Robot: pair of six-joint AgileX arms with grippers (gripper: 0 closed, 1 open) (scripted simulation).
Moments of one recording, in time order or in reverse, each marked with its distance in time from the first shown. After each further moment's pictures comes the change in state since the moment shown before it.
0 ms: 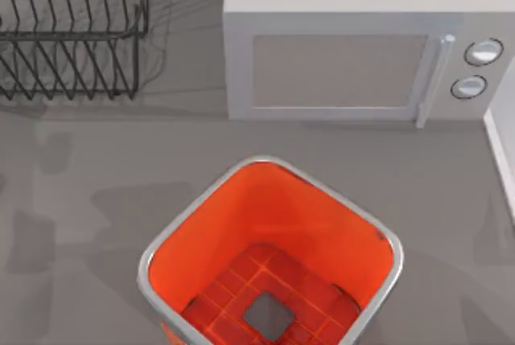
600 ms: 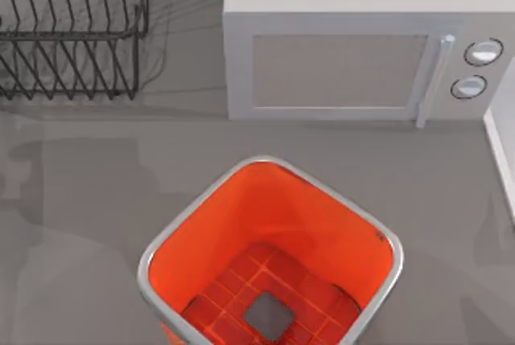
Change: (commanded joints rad) left arm 0.072 0.457 0.341 -0.230 0.000 0.030; right arm 0.000 0.000 0.000 0.000 0.000 0.000
